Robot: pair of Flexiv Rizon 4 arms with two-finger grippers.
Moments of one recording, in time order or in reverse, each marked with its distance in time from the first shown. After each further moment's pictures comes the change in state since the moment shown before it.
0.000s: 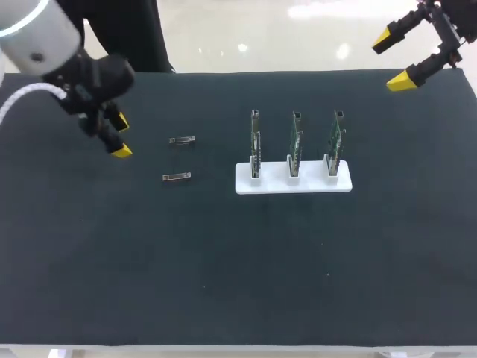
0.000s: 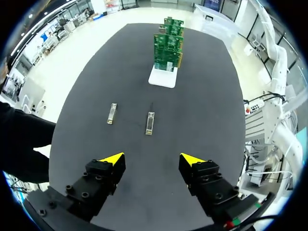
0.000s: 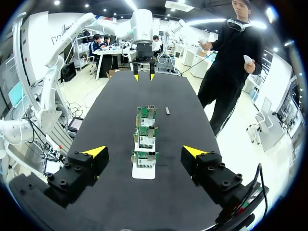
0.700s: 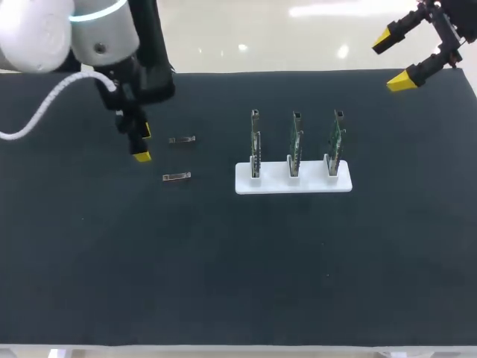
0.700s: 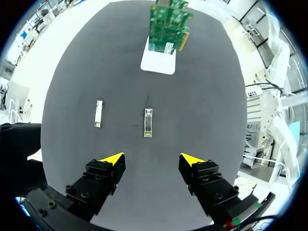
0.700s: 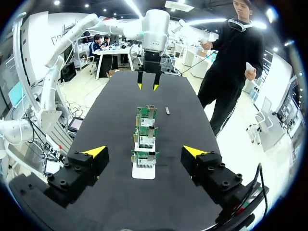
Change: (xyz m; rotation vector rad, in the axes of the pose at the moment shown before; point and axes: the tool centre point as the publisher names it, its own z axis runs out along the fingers) left arm -0.016 0.014 0.042 0.102 0.225 0.055; right arm 0.000 0.000 0.000 0.000 0.000 0.000
